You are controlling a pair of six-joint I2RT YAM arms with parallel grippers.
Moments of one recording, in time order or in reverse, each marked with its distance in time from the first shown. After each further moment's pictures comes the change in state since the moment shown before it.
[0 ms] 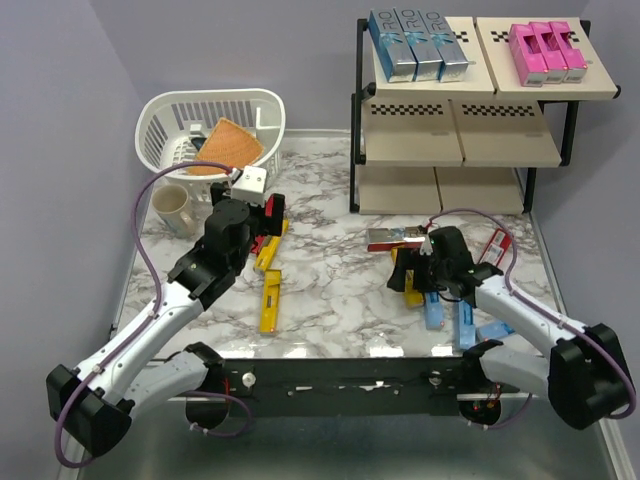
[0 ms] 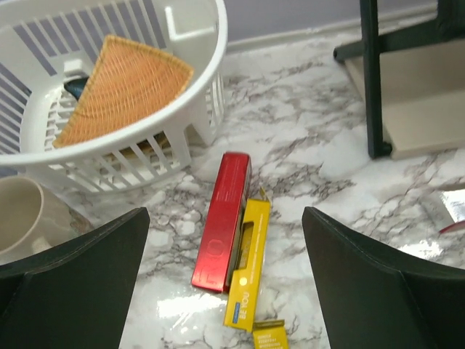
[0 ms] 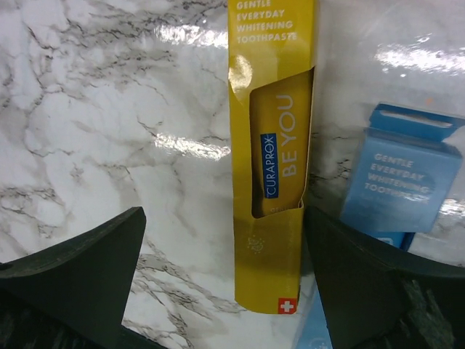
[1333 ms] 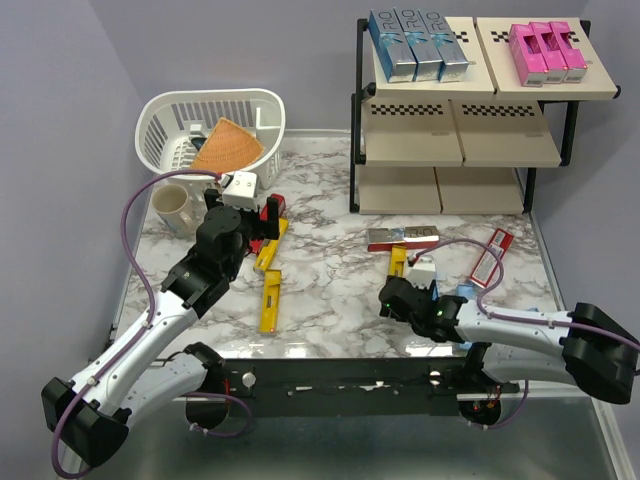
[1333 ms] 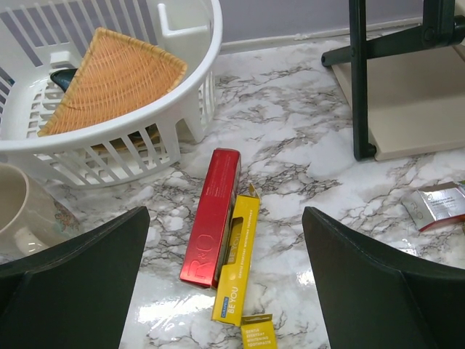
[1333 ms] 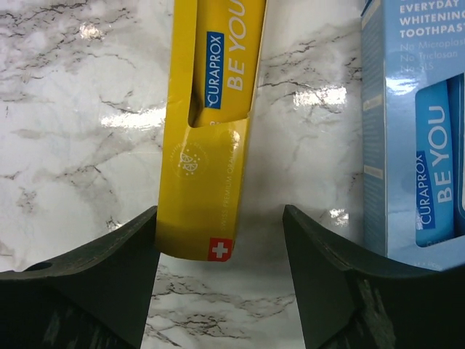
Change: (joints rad) left arm 0.017 -0.069 -0.069 0.011 0.037 -0.053; right arm 0.645 0.031 -0.117 0.006 0.790 0.597
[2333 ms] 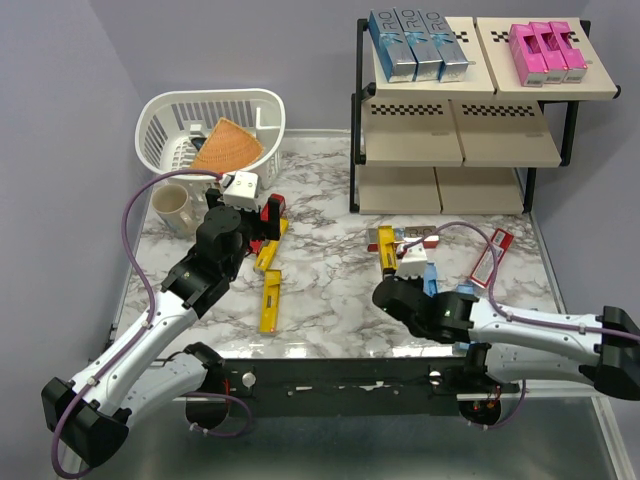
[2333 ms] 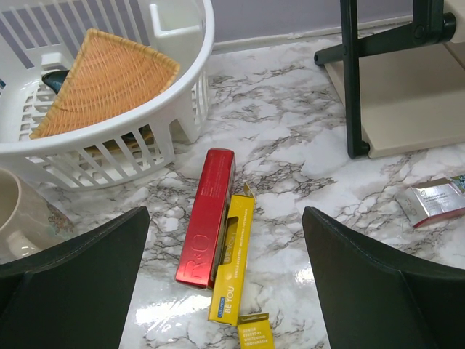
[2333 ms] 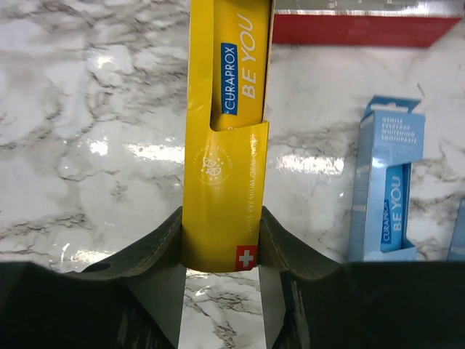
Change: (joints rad) left arm 0.000 0.000 0.000 0.000 0.022 0.000; right arm 0.169 -0.043 0.197 -0.190 0.195 -0.118
